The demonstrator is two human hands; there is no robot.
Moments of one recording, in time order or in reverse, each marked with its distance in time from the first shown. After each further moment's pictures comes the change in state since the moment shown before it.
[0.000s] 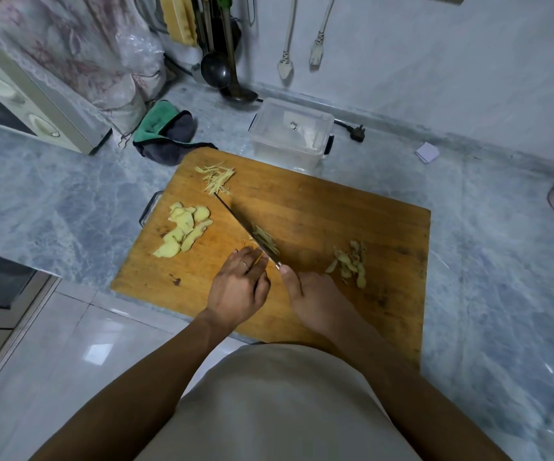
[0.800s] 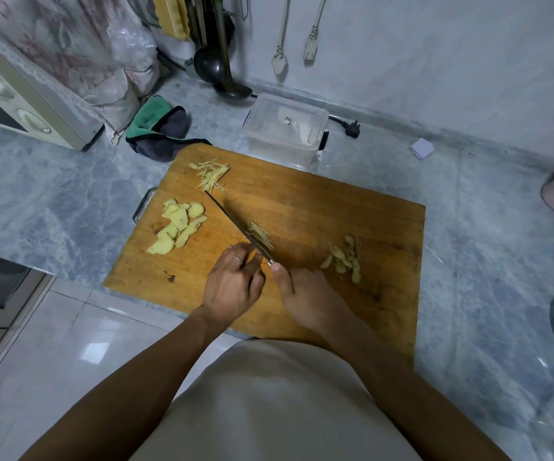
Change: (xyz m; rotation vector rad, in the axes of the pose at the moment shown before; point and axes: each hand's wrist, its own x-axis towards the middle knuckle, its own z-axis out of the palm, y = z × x) left_hand -0.001 0.005 -0.003 0.029 0.070 -0.009; right_hand -0.001 -0.004 0.001 -0.010 -0.007 -0.008
